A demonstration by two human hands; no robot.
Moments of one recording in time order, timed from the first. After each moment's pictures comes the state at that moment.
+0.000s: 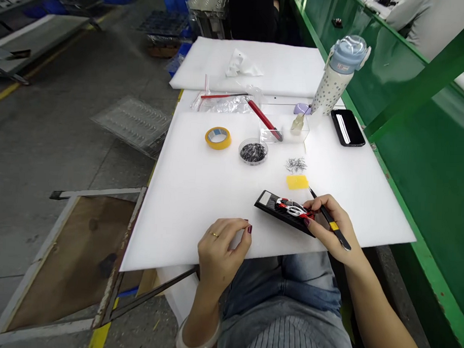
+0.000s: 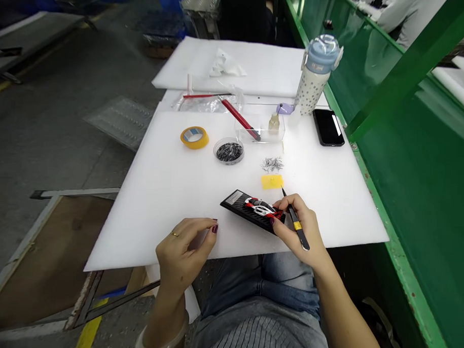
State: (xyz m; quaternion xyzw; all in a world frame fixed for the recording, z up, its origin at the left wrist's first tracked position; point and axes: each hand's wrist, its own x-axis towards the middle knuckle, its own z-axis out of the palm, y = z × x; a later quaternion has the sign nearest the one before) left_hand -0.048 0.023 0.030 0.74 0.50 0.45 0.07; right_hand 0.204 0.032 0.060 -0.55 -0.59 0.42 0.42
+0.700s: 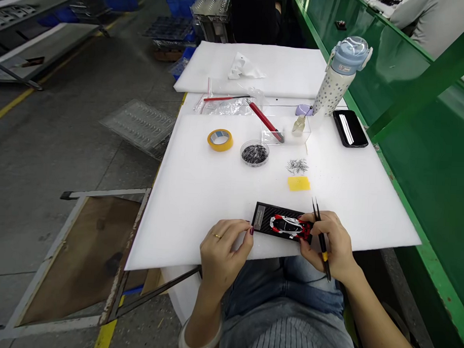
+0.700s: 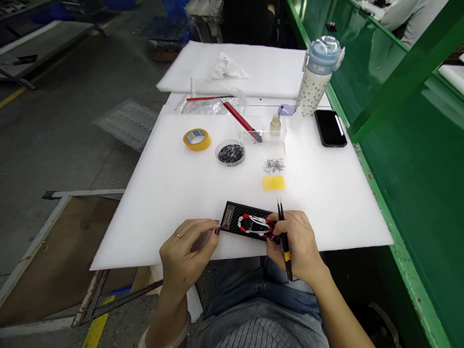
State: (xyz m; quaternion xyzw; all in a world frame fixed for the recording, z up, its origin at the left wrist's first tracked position) left_hand -0.047 0.024 0.032 0.75 0.50 0.43 0.06; right_hand 0.201 0.017 0.039 -0.44 -0.78 0.12 0.42
